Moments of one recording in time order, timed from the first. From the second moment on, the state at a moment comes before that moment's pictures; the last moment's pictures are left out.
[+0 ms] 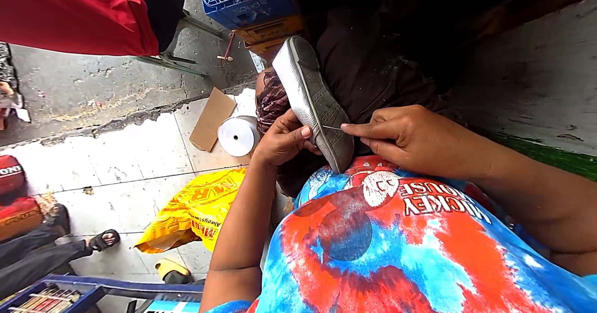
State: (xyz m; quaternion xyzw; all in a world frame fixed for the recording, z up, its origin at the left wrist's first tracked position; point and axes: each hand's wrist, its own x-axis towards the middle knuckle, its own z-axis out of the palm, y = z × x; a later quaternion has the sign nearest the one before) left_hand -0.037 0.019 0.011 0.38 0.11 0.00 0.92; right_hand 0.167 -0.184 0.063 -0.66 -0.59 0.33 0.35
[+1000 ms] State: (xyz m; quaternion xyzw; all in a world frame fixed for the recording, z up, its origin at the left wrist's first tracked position) left_hand 0.015 0.023 0.026 0.52 0.13 -0.12 0.83; right_hand 0.211 -0.149 0.075 -0.64 -0.64 0.37 0.21
